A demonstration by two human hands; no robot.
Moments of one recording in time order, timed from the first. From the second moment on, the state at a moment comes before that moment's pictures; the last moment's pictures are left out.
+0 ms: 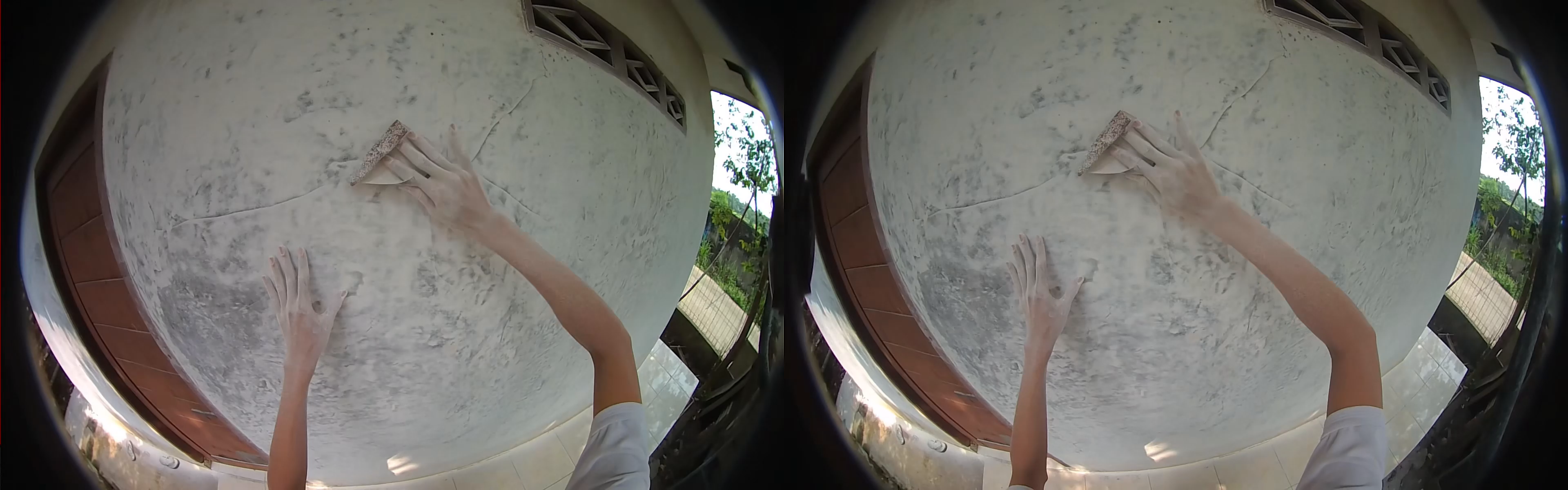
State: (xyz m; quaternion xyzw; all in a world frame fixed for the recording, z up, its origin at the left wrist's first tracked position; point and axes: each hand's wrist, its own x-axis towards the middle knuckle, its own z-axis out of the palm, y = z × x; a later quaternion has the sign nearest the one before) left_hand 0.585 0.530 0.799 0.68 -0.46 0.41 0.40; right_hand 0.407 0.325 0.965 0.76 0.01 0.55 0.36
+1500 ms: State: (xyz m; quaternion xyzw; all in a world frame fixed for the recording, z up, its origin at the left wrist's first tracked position) left_hand 0.692 0.616 0.705 0.72 -0.42 0.36 0.42; right_hand 0.516 0.416 0.796 0.68 -0.23 0.69 0.11
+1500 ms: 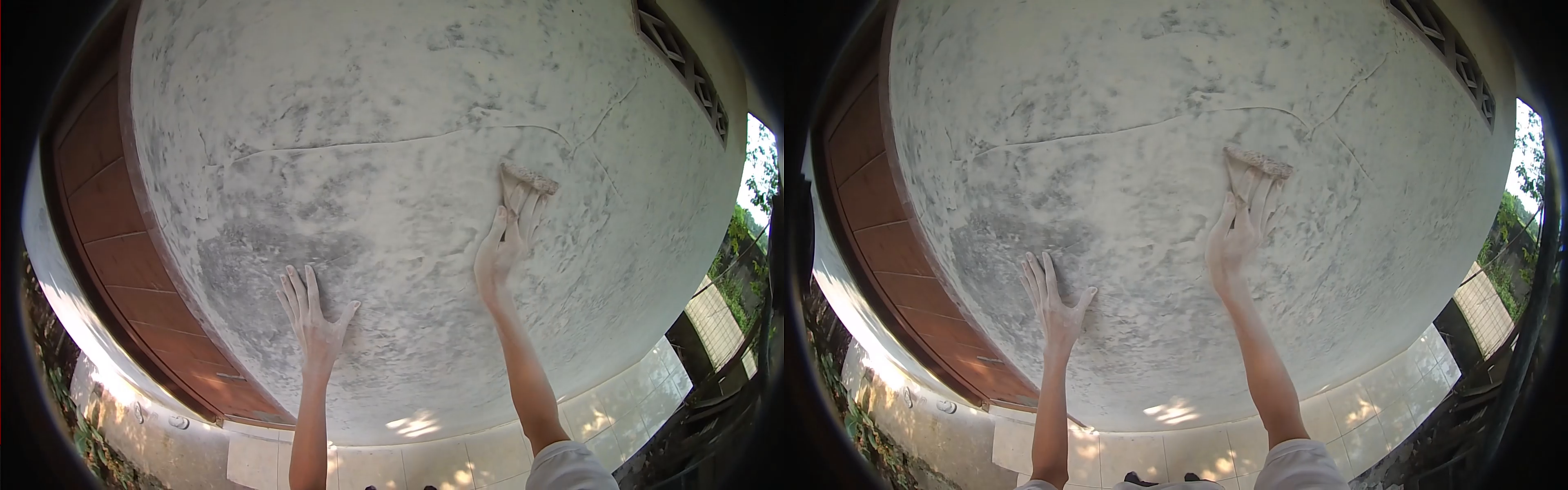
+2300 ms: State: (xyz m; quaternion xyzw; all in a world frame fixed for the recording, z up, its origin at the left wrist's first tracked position) left_hand 0.718 0.633 0.669 0.74 -0.43 0.32 0.42; right_hand 0.563 0.485 0.675 0.73 -0.32 0.60 0.08
